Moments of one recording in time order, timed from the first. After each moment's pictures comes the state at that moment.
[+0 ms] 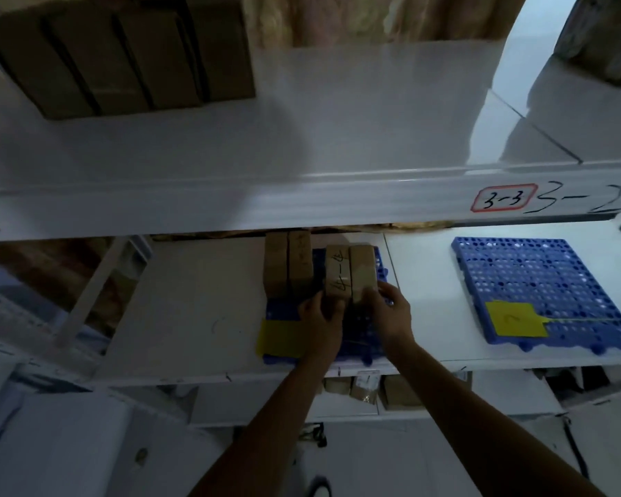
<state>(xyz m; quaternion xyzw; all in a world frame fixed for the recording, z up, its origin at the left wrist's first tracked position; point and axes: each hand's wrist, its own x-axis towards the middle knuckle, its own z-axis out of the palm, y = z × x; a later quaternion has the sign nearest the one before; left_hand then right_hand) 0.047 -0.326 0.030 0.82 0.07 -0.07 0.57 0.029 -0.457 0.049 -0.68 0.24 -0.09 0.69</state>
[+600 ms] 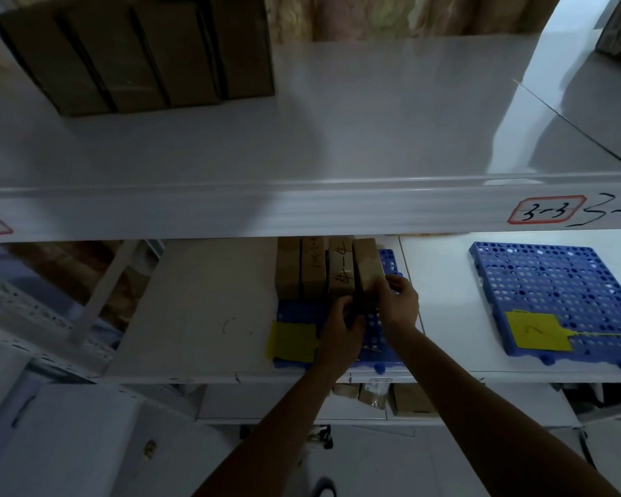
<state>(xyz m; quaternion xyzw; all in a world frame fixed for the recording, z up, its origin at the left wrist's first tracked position) 0.050 -0.324 0.015 0.80 -0.01 -0.11 0.60 0.074 -0.451 0.042 -0.71 0.30 -0.12 0.63</state>
